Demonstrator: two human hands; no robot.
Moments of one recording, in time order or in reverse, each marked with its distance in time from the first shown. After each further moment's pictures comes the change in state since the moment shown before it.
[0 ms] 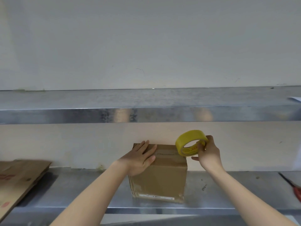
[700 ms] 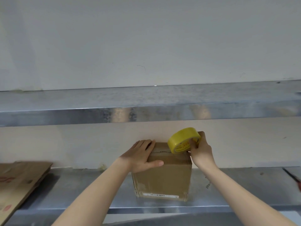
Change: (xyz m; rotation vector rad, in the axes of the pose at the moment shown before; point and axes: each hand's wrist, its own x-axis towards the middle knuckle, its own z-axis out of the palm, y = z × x) left_hand 0.003 -0.003 -0.008 0.155 0.103 0.070; right_hand -0.006 -0.009 0.031 -0.102 -0.039 -0.032
